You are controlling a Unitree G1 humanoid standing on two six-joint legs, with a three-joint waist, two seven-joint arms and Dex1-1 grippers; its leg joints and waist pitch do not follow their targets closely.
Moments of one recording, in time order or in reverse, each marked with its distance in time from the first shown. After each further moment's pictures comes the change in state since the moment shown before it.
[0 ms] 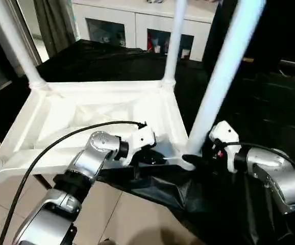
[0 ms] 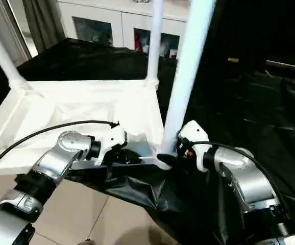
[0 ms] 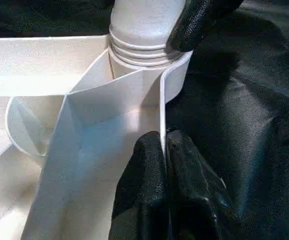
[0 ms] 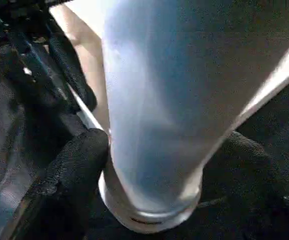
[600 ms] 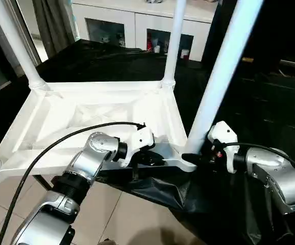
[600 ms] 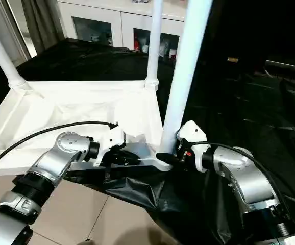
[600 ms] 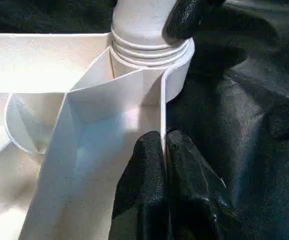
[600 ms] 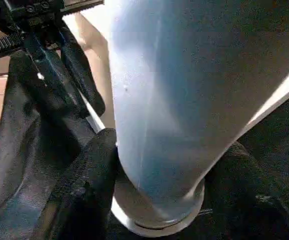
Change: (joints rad) left arm 0.016 0.012 0.000 -0.022 -0.002 0.021 -0.009; right arm 0.001 -0.003 0.006 -0.024 0.003 0.012 0.021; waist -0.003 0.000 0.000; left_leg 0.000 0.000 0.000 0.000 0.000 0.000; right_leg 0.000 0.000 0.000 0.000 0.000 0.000
